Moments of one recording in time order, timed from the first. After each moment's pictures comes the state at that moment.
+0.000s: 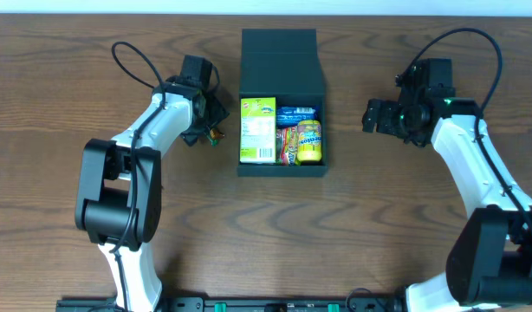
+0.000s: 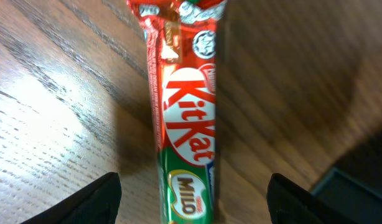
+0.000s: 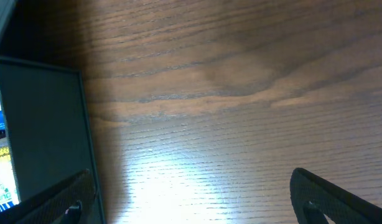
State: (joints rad) left arm -0.21 2.04 1.38 -0.62 0.02 -0.90; right arm -0.02 1.70 1.23 -0.69 -0.12 0.20
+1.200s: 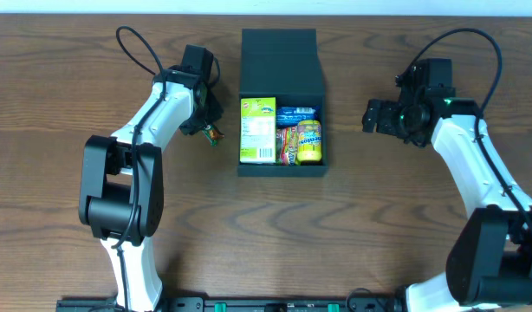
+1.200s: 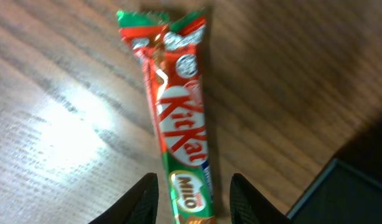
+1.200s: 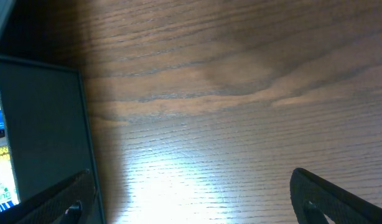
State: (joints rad) left arm -0.21 2.07 1.50 -0.77 -0.03 -0.77; right arm -0.02 1.70 1.23 -0.69 -0.12 0.20
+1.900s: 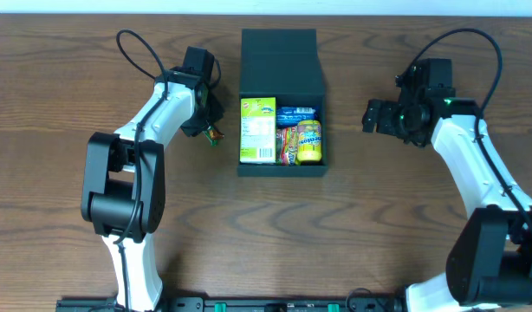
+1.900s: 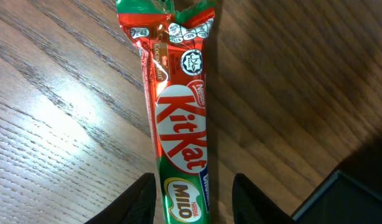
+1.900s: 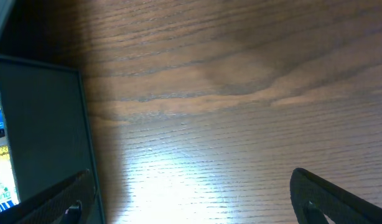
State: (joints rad) left arm -0.21 2.09 1.50 -0.74 -0.01 -0.83; right arm -0.02 1.70 1.23 -0.69 -0.12 0.20
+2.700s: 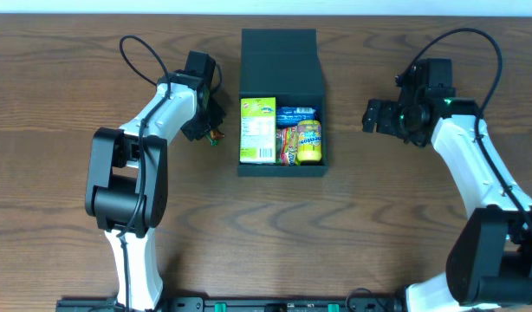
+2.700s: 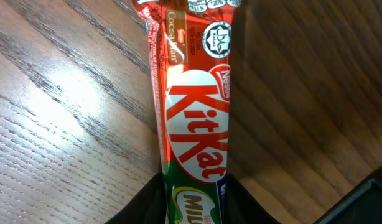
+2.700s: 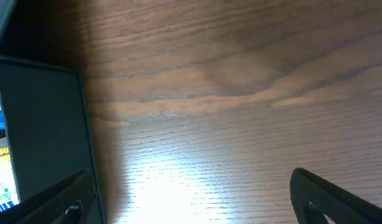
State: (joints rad) left arm -0.21 2.13 1.50 -0.76 0.02 -0.88; right arm -0.02 1.70 1.23 -0.69 -0.12 0.20
